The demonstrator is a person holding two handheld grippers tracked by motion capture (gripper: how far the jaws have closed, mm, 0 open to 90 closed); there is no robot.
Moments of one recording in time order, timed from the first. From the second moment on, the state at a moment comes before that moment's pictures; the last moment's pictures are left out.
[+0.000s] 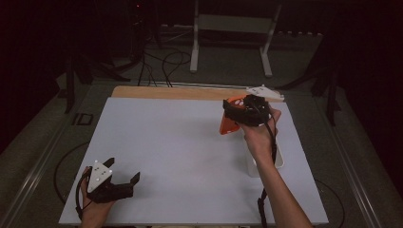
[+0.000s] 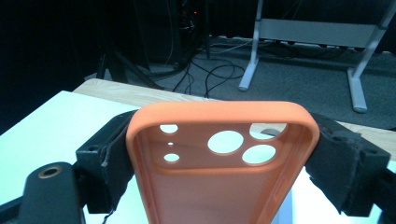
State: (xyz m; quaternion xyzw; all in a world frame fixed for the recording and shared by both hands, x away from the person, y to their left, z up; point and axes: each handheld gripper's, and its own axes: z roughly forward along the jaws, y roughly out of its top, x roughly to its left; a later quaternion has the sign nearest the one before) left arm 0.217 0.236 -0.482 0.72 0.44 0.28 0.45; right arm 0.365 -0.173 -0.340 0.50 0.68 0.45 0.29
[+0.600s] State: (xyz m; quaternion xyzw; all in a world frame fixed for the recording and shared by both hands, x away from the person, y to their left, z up) left arm 0.217 0.236 -0.482 0.72 0.44 0.28 0.46; right arm 0.375 -0.183 -0.335 0.51 0.67 0.44 0.30
